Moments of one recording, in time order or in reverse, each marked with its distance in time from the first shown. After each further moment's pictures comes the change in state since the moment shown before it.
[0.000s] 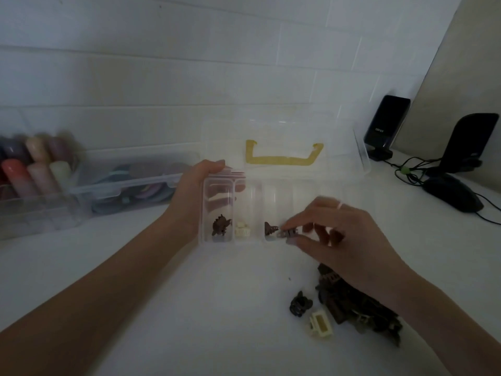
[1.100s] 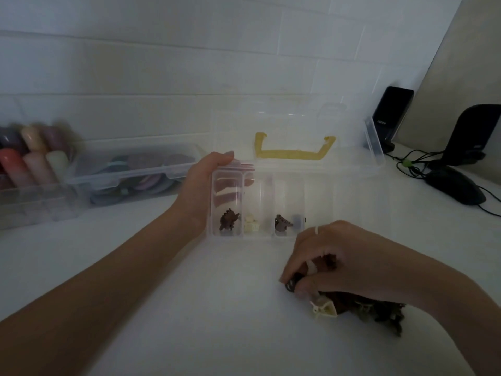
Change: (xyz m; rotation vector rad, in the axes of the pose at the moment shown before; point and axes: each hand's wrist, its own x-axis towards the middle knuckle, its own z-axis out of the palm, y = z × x) left_hand -0.001 -0.007 0.006 0.011 -0.055 0.003; right_hand 0.000 -0.014 -0.011 -0.086 -0.595 0.118
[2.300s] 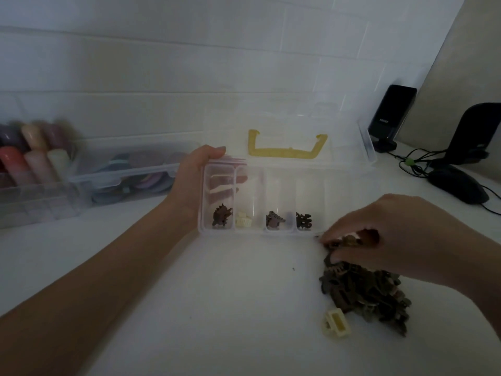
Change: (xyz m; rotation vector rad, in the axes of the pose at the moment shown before) left_hand 0.004 0.009 -0.008 -0.015 0.048 -0.047; right_hand -0.022 0.002 -0.029 -0.433 0.126 0.170
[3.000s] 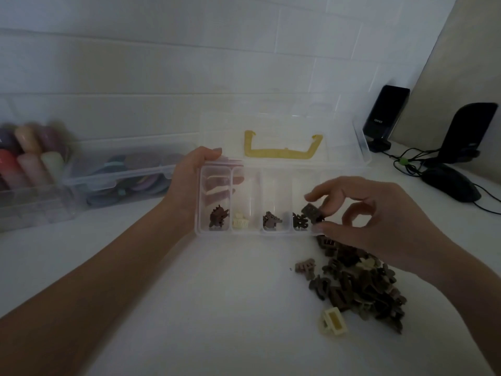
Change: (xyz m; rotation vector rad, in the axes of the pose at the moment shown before) left_hand -0.001 0.000 0.001 0.009 0.001 0.005; right_hand 0.013 0.006 0.020 0.648 0.409 -0.088
